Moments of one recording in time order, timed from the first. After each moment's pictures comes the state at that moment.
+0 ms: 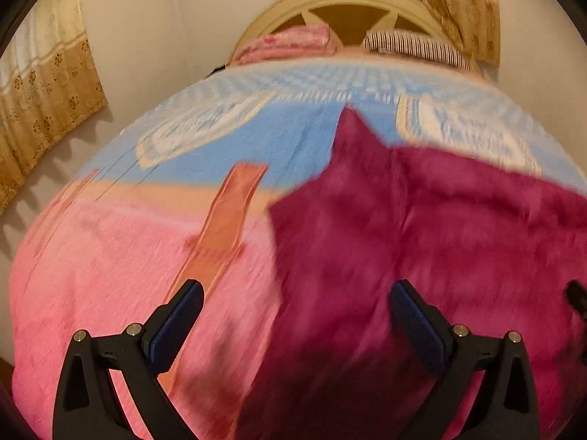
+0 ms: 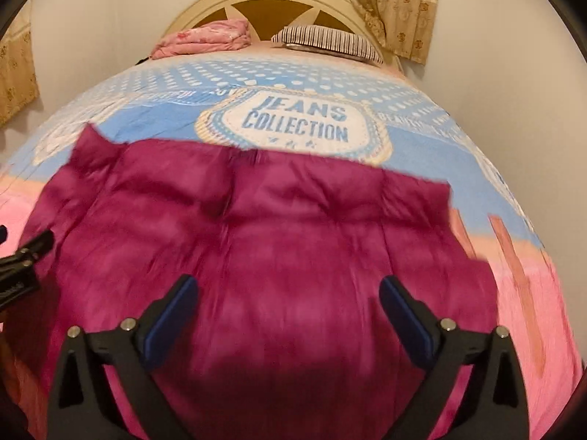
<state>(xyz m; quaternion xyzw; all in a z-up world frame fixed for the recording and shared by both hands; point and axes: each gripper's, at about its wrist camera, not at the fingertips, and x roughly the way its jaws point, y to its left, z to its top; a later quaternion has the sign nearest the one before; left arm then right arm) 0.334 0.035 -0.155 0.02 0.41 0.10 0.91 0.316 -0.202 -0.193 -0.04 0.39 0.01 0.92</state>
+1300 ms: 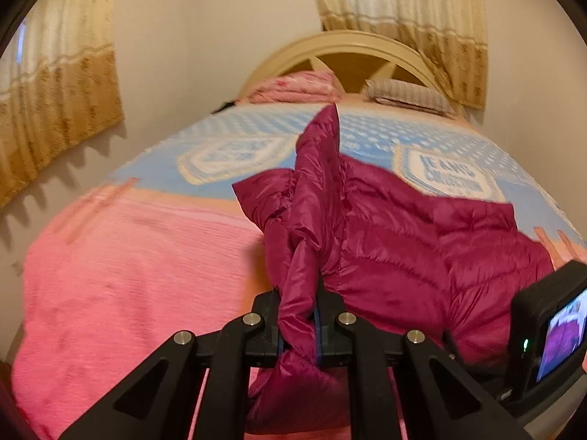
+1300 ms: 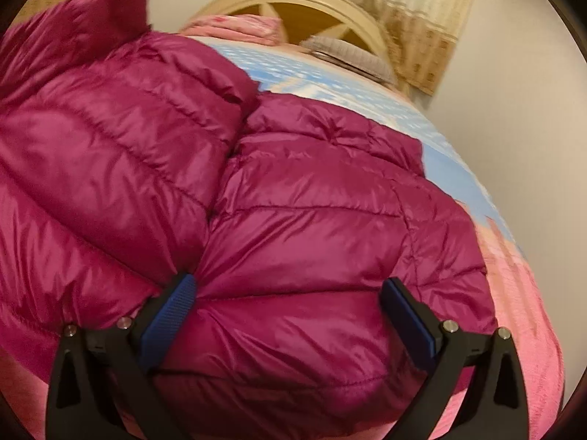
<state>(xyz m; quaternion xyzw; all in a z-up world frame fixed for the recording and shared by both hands) 0.198 0.087 -0.089 0.00 0.31 0.09 0.95 0.239 -0.083 -0.232 -0.14 0.37 0.01 0.92</state>
